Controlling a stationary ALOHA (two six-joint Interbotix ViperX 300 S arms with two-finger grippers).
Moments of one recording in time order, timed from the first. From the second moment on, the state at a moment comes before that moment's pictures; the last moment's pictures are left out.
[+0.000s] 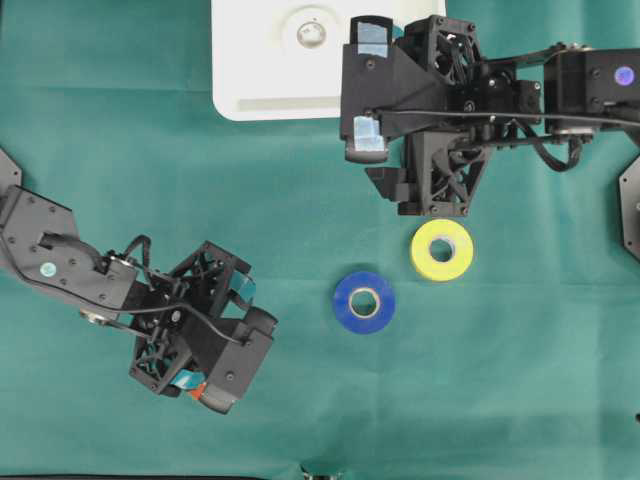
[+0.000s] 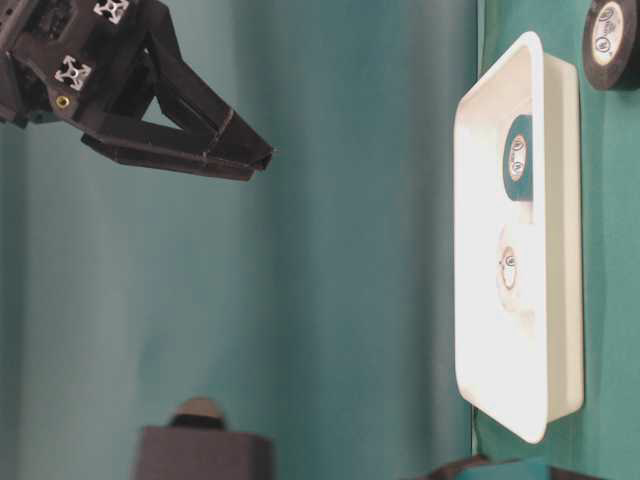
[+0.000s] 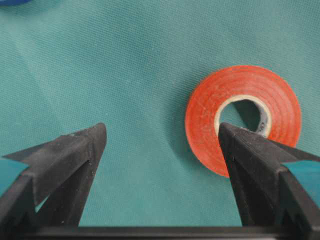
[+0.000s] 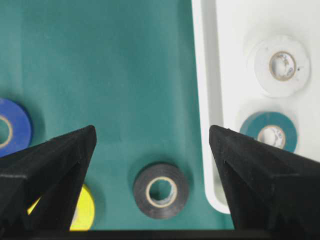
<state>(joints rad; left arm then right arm) -0.37 0.02 0.56 0.00 0.50 0.14 0.01 -0.15 0.19 -0.20 0.96 0.24</state>
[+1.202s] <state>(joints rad) -0.39 0.15 0.60 -0.01 0.37 0.13 -0.01 -0.15 0.23 -0.21 0.93 0.23</state>
